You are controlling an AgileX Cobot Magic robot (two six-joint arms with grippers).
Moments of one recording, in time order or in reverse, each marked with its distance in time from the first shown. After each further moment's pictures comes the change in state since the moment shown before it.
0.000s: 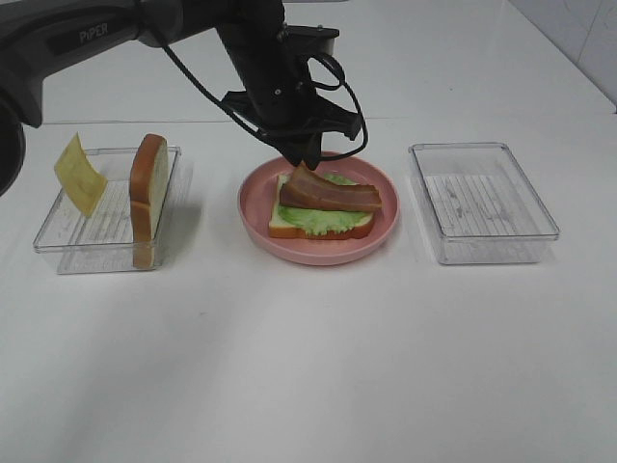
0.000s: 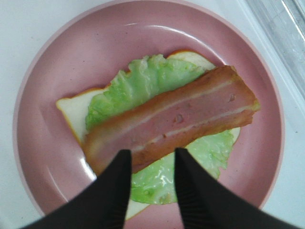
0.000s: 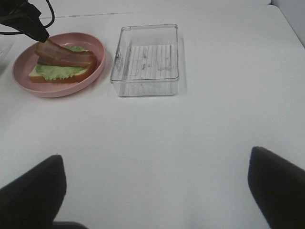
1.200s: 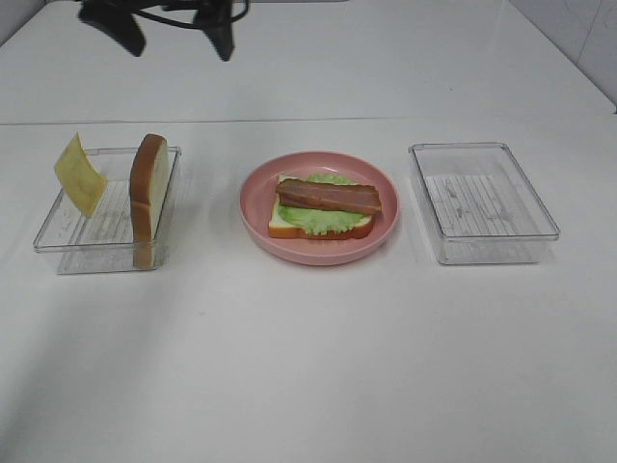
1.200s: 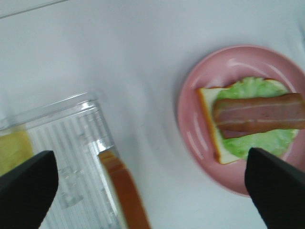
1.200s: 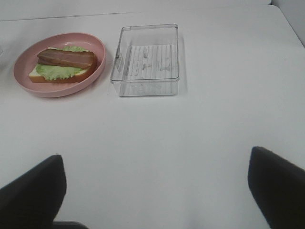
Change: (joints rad) left arm 0.251 -0.307 0.120 0.044 0.118 -0.049; right arm 0.000 0.000 0.000 0.001 0.000 0.000
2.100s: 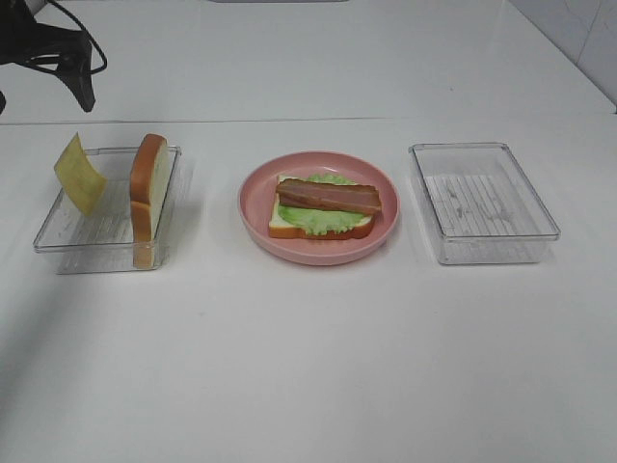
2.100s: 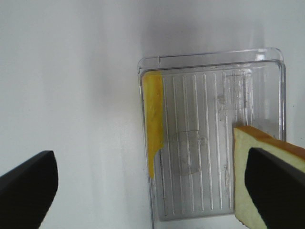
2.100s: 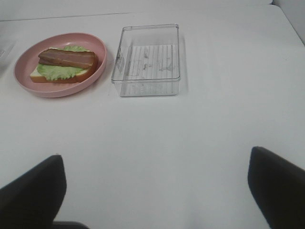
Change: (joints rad) left arm 0.276 0.051 0.119 0.034 0.007 0.049; right arm 0.000 0.000 0.000 0.002 0.000 0.000
